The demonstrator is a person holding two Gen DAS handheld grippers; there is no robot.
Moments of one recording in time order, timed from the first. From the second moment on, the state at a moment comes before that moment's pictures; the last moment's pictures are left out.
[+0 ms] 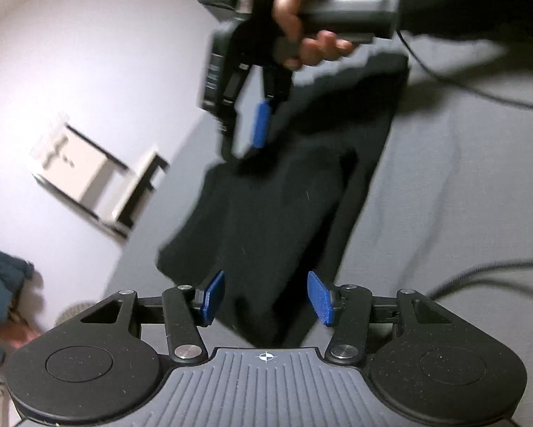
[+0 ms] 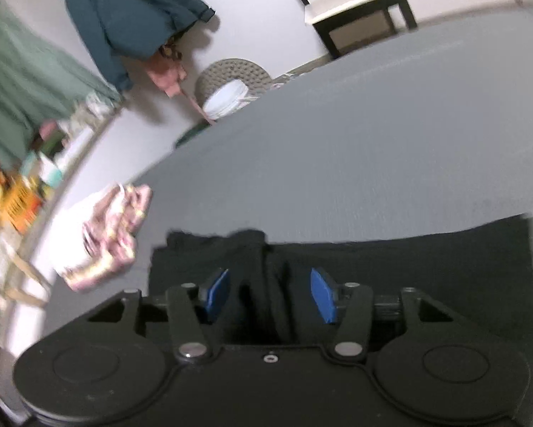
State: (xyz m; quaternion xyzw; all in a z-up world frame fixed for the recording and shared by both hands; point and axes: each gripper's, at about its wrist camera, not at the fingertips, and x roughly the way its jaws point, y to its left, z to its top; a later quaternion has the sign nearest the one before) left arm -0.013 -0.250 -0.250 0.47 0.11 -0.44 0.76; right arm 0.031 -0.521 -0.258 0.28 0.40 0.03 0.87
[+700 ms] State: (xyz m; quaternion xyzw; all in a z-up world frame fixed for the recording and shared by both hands) left arm 0.017 -0.223 -0.258 0.38 0.24 -0.48 0.75; right arm -0.019 -0.497 -0.261 0.25 0.44 0.05 0.86
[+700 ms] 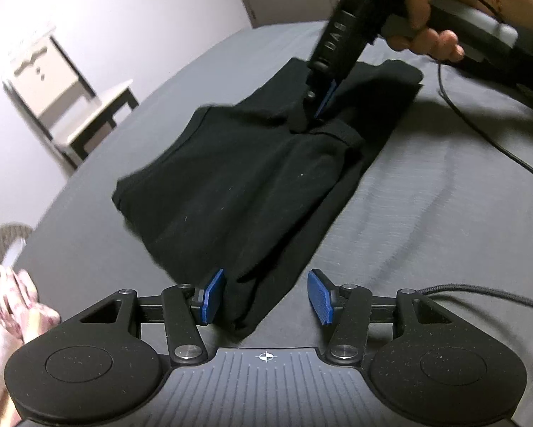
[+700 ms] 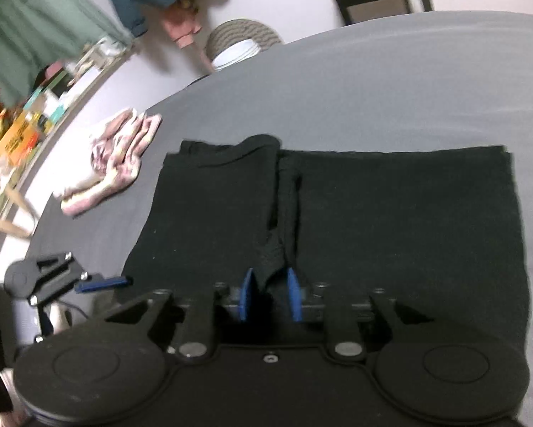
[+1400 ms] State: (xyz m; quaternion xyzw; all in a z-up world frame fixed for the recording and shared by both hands) left arm 0.026 -0.215 -0.259 0.33 0.31 -0.50 0.74; right arm -0.035 -0.455 -0.263 0.17 0.50 0.16 0.84
